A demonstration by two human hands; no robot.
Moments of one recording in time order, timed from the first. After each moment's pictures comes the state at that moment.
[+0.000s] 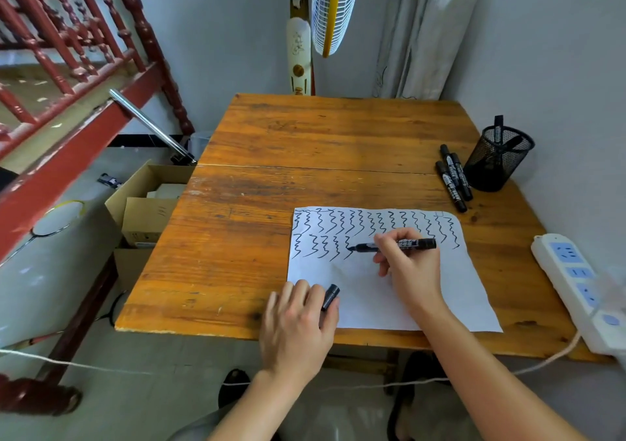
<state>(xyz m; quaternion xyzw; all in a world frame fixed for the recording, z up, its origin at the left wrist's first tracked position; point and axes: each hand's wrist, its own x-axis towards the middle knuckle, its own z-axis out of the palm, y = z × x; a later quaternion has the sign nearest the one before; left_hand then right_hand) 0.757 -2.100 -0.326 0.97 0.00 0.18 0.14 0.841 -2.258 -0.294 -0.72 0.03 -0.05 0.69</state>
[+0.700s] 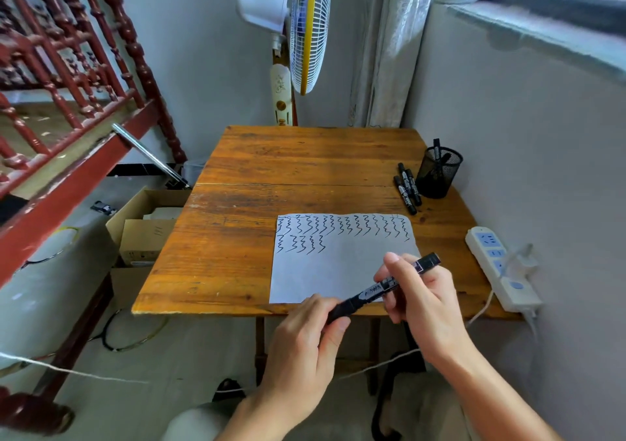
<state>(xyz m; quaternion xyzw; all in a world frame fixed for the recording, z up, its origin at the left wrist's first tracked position) 0.667 -2.136 -0.245 0.86 -0.17 0.19 0.44 0.706 -2.296 -0.191 -0.69 -0.03 -0.04 0.73</state>
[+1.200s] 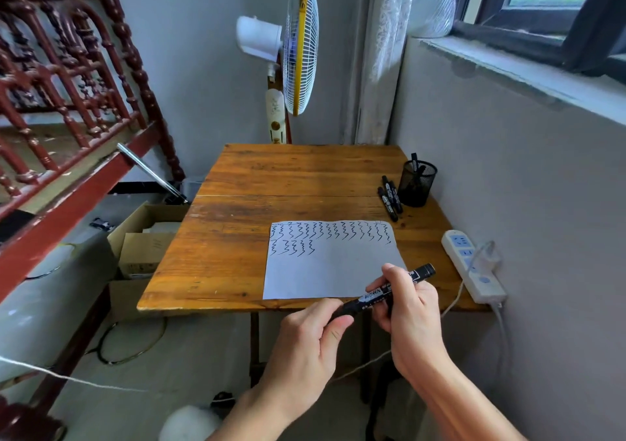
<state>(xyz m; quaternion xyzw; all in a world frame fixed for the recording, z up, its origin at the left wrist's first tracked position) 0.636 -2.156 -0.215 0.85 -0.19 0.17 0.46 0.666 -2.298 -0.189 -0.61 0.10 -0.06 0.79</state>
